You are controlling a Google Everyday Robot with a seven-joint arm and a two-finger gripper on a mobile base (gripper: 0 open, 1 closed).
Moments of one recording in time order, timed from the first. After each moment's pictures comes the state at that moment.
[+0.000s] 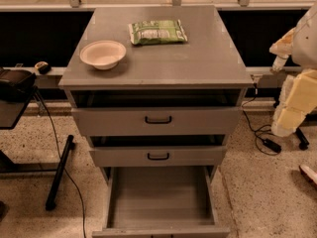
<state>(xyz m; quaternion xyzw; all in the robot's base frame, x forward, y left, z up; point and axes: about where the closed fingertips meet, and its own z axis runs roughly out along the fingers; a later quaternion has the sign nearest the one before) 0.438 -0.217 0.976 -0.60 0.78 -0.03 0.16</state>
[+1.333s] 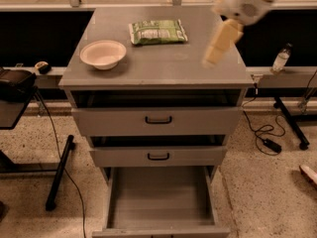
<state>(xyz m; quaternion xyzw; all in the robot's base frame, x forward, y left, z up) 0.619 -0.140 0.981 -0.61 0.74 0.02 0.28</state>
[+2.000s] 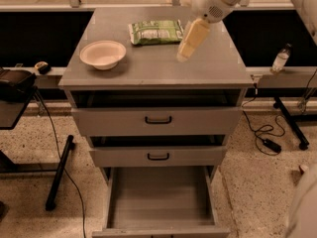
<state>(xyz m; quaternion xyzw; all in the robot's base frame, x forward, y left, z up) 0.684 -0.071 0.975 -0.67 0.66 0.03 0.35</state>
